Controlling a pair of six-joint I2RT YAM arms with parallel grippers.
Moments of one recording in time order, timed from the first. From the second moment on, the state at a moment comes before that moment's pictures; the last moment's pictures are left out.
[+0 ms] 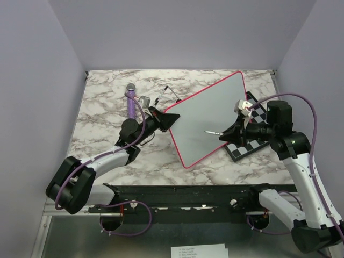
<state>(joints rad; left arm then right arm) -0.56 1.29 0.54 0.96 0.32 -0.75 0.18 0.88 1.06 -0.81 -0.94 -0.44</state>
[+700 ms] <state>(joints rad) -0.60 1.25 0.43 1.05 0.24 -0.74 0.45 0.91 1.04 -0.62 -0.69 -0.38</state>
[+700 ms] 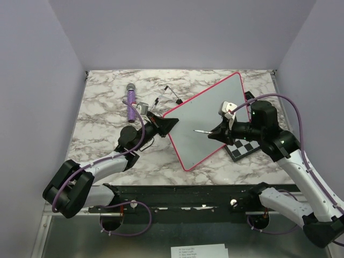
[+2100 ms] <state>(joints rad) -0.63 1.20 0.41 0.98 0.17 -0.76 0.62 1.05 1.08 -0.59 -0.60 -0.51</state>
